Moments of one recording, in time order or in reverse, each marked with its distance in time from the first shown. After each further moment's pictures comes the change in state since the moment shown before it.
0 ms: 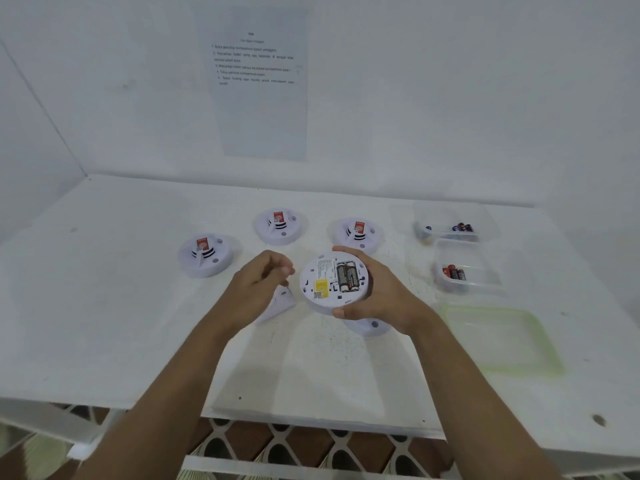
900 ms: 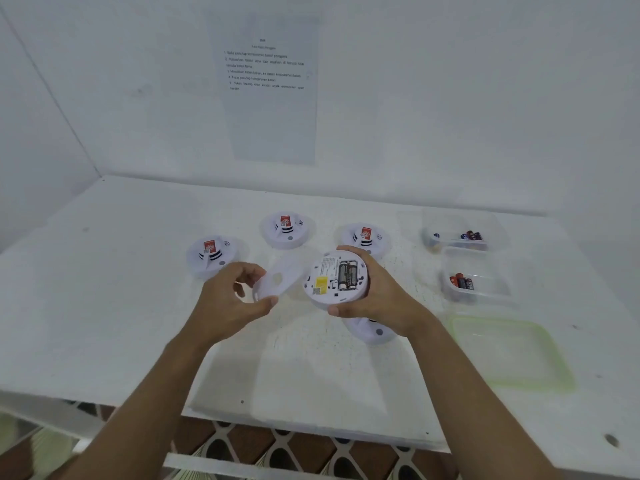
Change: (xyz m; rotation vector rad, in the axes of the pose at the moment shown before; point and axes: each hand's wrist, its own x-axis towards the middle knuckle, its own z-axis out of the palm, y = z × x) left_hand -0.005 -0.036 -0.029 0.199 0.218 0.186; right_hand 0.015 0.000 0.003 0.022 0.006 0.006
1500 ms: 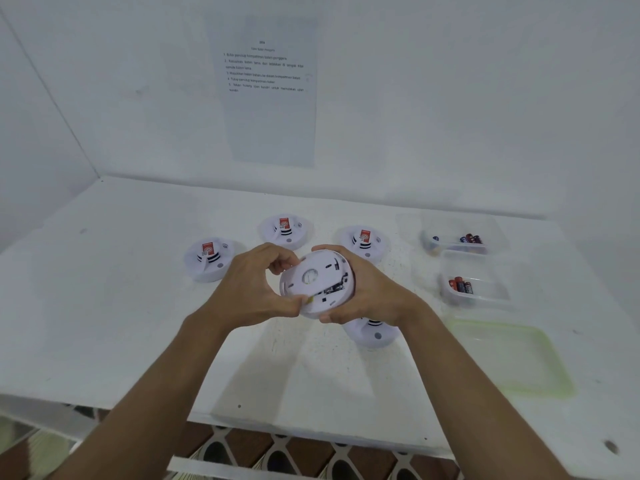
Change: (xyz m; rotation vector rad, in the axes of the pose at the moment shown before) left_hand 0.019 0.052 0.008 0.106 -0.108 0.259; right_hand 0.010 -0.029 0.005 -0.134 -0.159 -0.036
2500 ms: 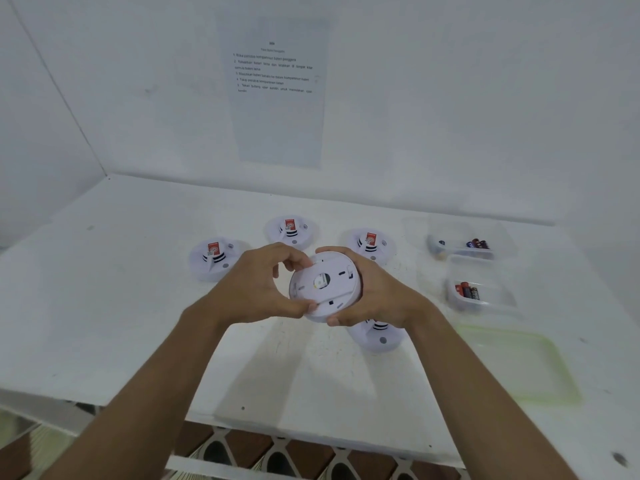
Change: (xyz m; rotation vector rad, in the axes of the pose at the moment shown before) left_hand 0.002 0.019 -0.016 -0.033 -0.130 -0.078; right_hand 0.002 -0.004 -0.003 0.018 -0.049 0.016
